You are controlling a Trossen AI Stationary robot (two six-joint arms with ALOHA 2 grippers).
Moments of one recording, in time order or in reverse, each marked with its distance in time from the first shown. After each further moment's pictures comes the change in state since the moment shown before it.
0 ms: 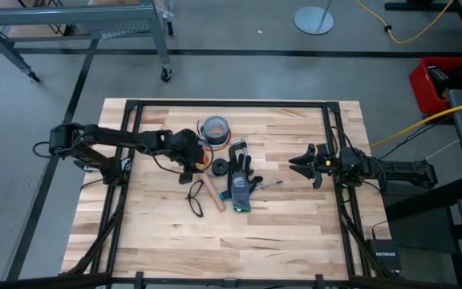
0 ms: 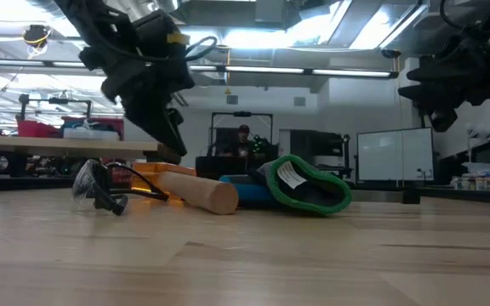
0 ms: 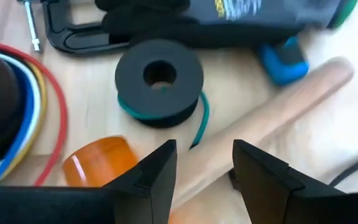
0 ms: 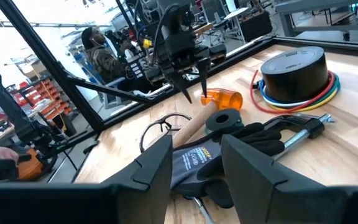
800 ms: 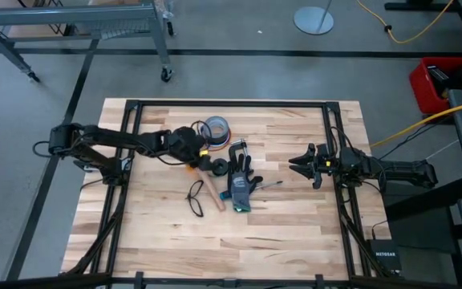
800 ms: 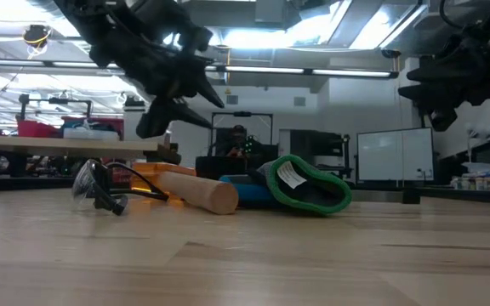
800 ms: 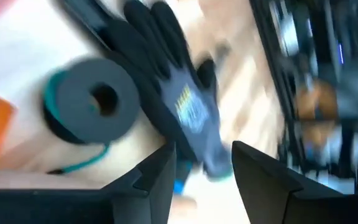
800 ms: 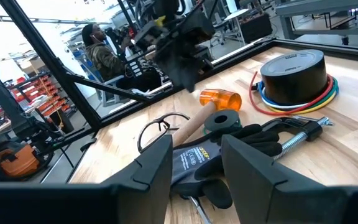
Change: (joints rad) left arm -0.022 0.000 -0.007 0.294 0.129 -1.114; right arm 0.000 0.000 0.001 -0.003 0.000 -0.031
